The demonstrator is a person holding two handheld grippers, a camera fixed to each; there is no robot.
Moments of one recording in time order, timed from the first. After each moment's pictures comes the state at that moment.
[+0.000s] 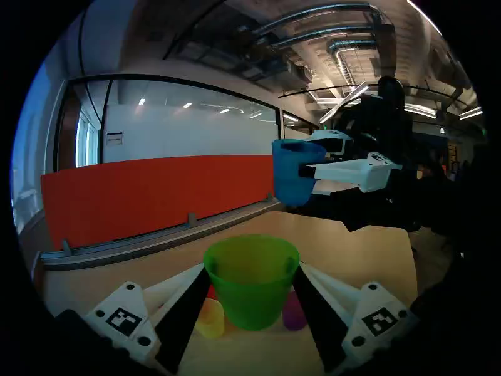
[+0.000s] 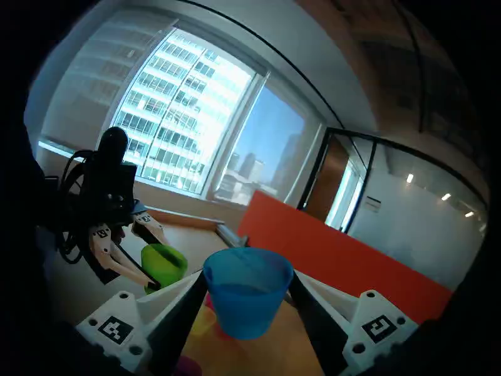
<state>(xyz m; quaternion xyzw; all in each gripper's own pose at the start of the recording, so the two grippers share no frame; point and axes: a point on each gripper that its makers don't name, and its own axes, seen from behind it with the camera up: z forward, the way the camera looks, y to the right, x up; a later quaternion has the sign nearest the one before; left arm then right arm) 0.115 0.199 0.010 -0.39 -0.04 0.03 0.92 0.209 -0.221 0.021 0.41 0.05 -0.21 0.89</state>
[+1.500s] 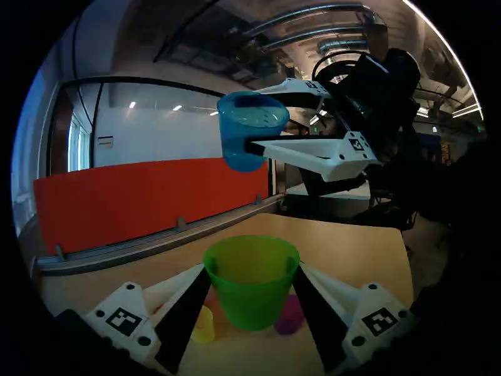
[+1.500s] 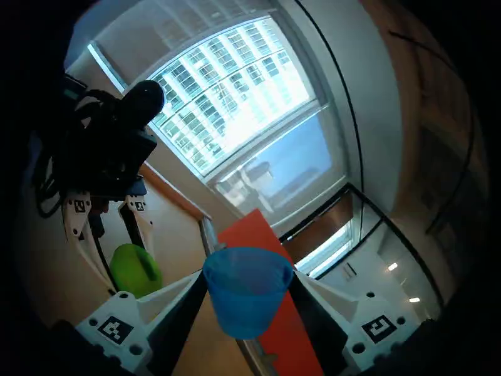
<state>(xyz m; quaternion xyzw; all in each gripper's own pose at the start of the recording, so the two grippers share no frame) 0.120 0.219 0.004 -0.42 -0.03 0.04 0.91 0.258 -0.262 0.052 0.38 0.16 -0.43 0.80</state>
